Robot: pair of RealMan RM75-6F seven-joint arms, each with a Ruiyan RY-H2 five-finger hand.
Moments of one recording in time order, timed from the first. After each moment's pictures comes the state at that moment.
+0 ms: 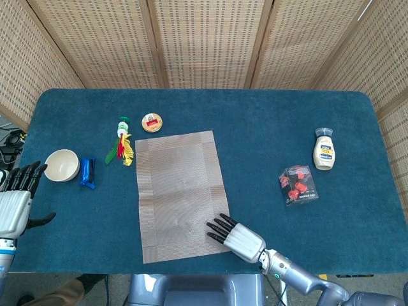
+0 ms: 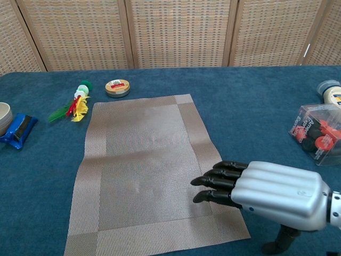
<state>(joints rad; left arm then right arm) -0.20 -1.01 -0.04 -1.89 1.34 1.42 0.23 0.53 -1.53 -0.02 -1.53 -1.81 0.87 -0.31</state>
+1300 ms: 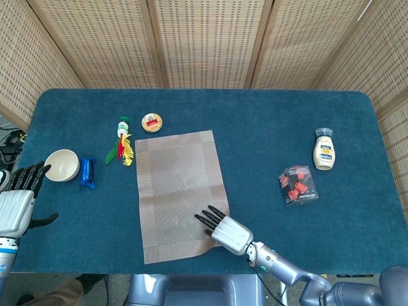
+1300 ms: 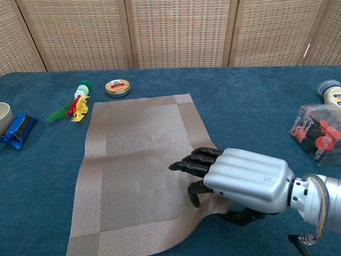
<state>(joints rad) -0.20 -1.01 -0.05 -1.89 1.36 1.39 0.22 0.61 -1.63 -0.03 -1.46 -1.76 0.94 -0.34</state>
